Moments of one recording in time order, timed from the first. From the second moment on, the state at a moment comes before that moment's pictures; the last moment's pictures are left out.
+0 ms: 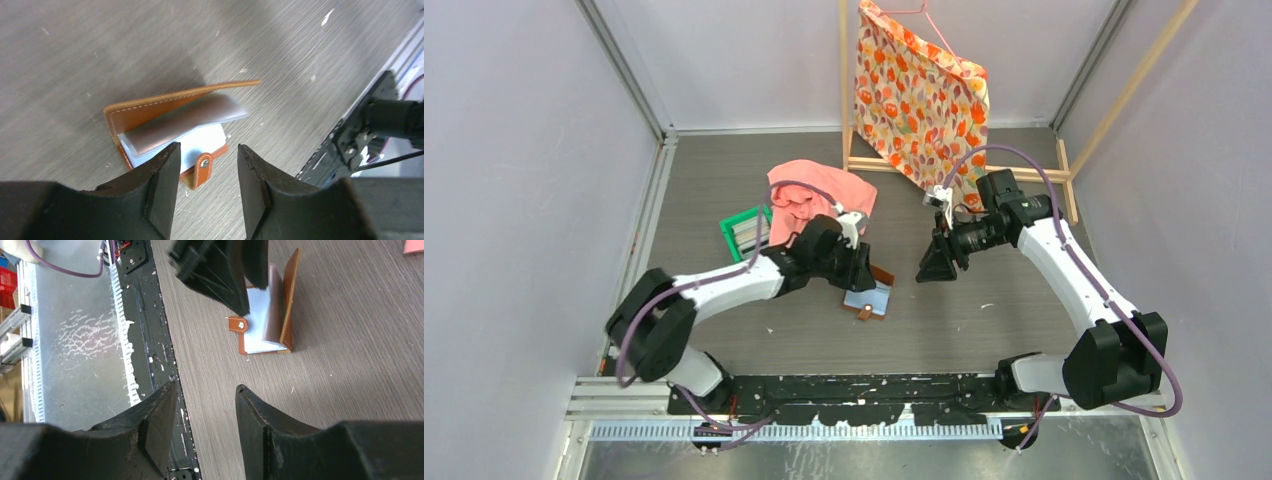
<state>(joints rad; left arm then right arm) -0.79 1.55 0.86 -0.04 0.27 -0.46 0.23 1.30 1.11 -1.00 -1.03 -0.60</state>
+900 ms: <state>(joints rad) -0.32 1.29 1.12 -0.61 -0.17 0.35 0.25 1.32 1.15 -1.00 -0.97 -0.65</state>
